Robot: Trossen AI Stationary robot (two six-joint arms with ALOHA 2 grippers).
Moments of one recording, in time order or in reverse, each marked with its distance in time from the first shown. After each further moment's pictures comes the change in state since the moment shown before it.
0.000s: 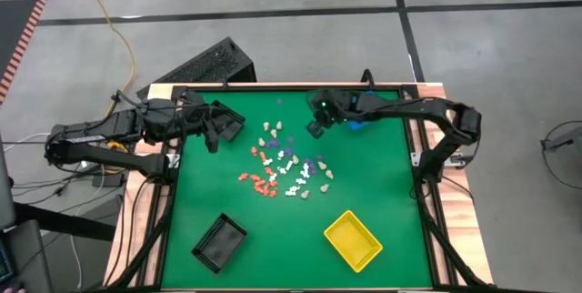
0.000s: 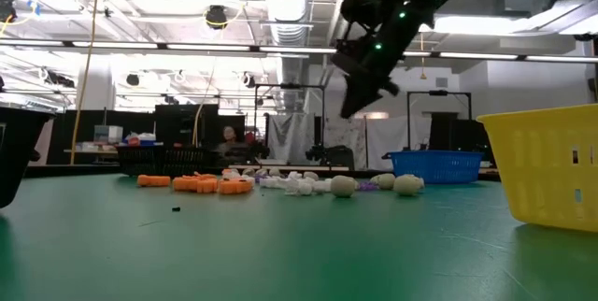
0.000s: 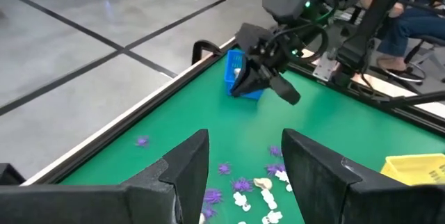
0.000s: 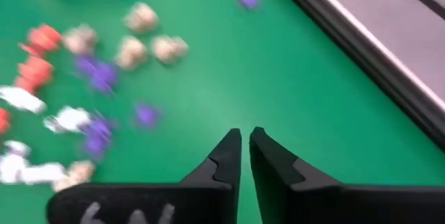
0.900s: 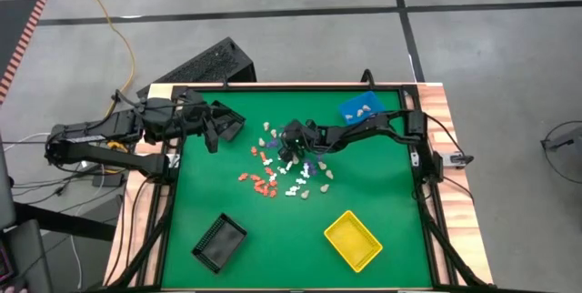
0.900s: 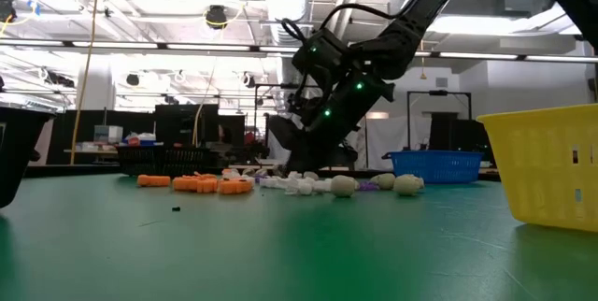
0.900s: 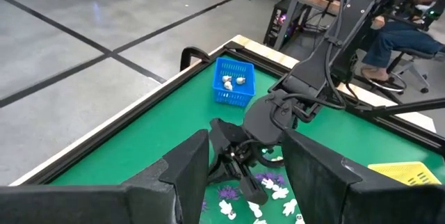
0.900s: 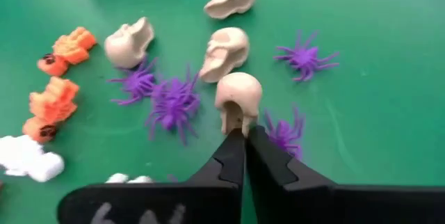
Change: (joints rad) left arm 0.000 0.000 0.000 0.040 0.038 -0.024; right arm 0.189 0.412 0.001 0.489 0.111 0.241
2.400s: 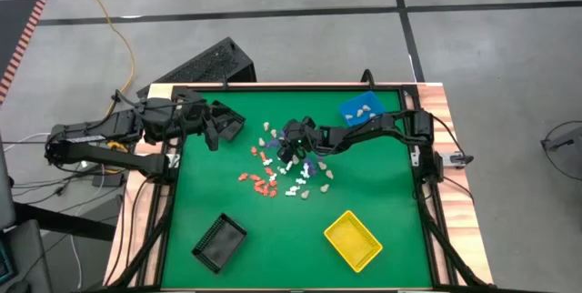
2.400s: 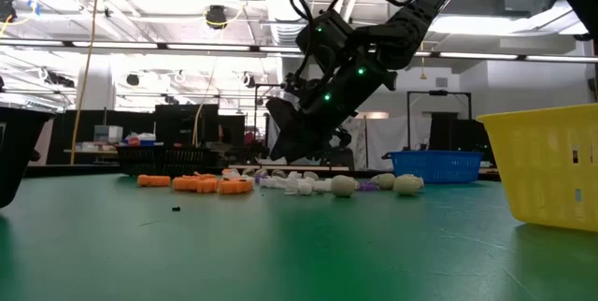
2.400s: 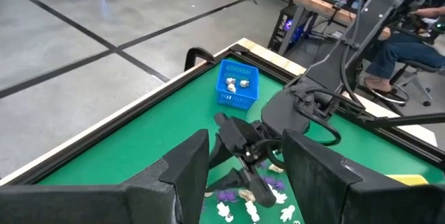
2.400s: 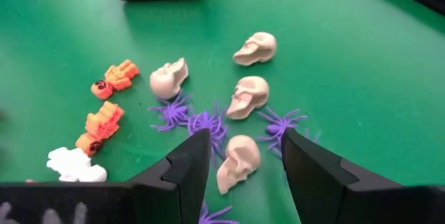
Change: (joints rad) left arm 0.000 0.000 0.000 0.002 -0.026 -0.048; right arm 0.018 -0.046 -0.018 0.080 0.040 -0.116
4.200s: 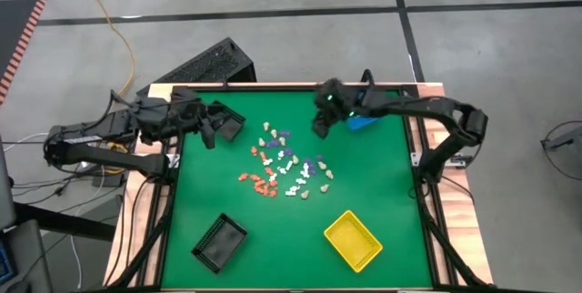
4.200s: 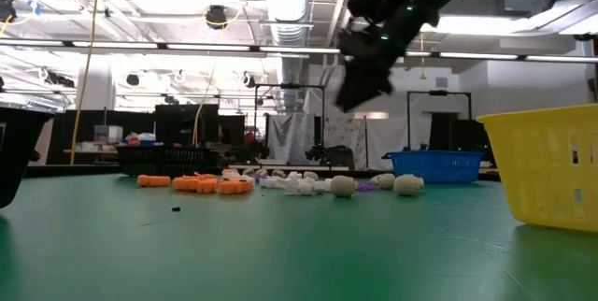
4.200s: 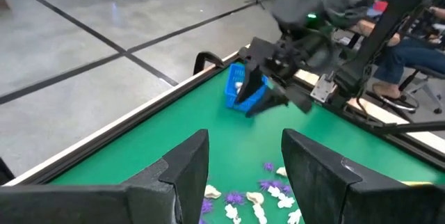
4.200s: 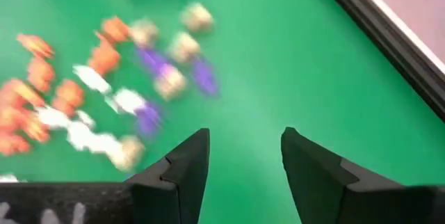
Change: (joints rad) left arm 0.000 -0.019 0.000 -0.018 -0.036 0.001; right arm -0.229 -0.409 -0.002 -0.551 -0.316 -0.192
